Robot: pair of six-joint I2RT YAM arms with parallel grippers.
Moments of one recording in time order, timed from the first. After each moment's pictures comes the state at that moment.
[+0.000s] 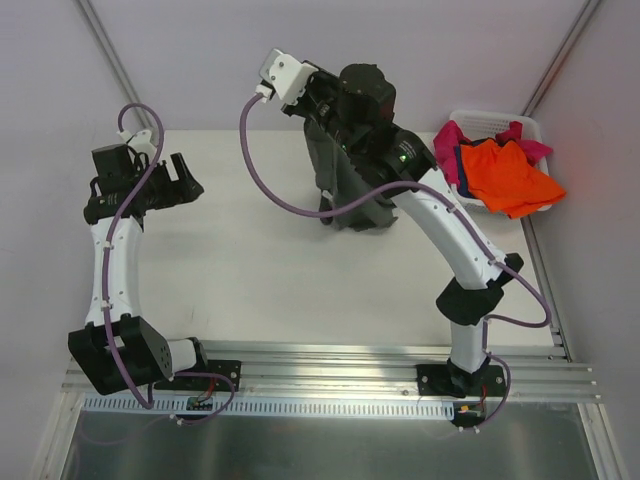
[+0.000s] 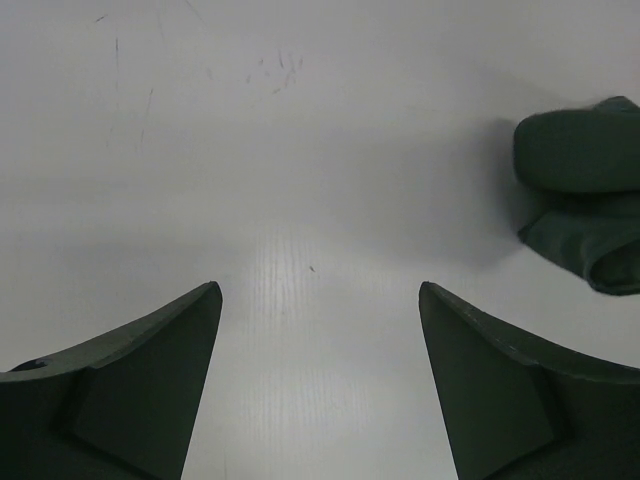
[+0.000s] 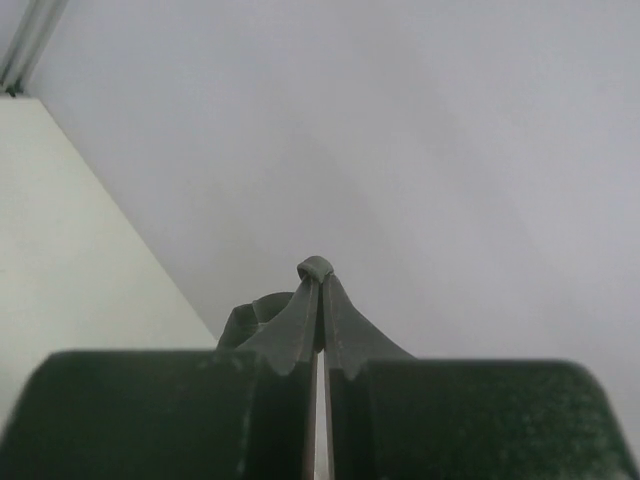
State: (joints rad) left arm 0.28 1.26 1.24 -0.62 0.44 -0.10; right arm 0.89 1.92 2.49 -0.49 0.26 -0.85
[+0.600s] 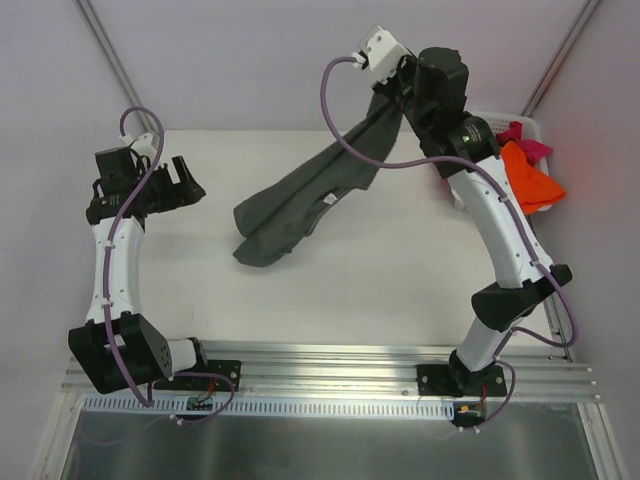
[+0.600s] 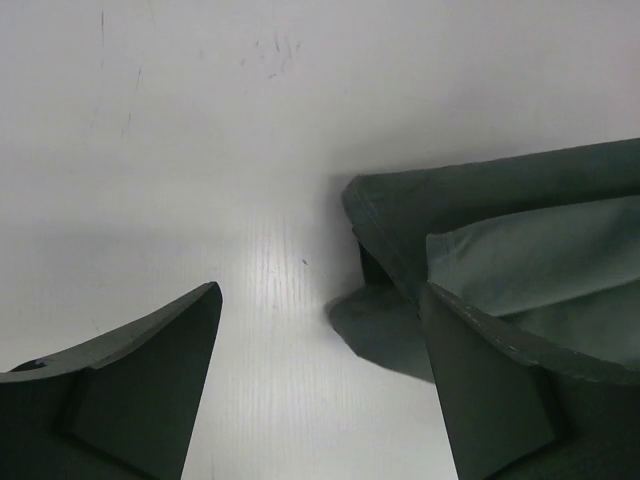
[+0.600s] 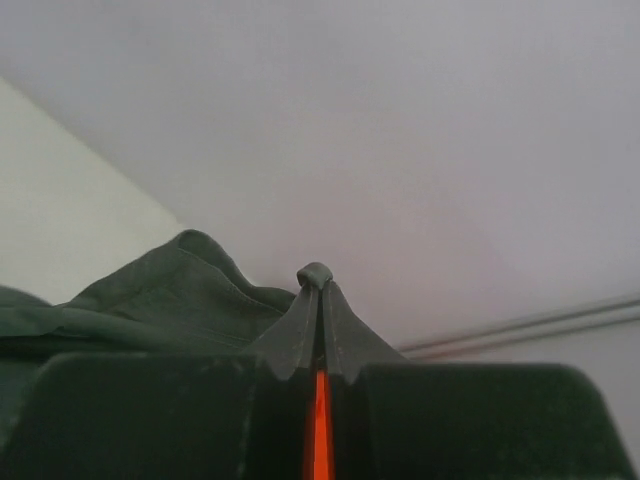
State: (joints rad) left arm 0.28 1.26 1.21 -0.62 0.45 -0.12; right arm 0.57 1.73 2.22 -0.52 0.30 -0.79
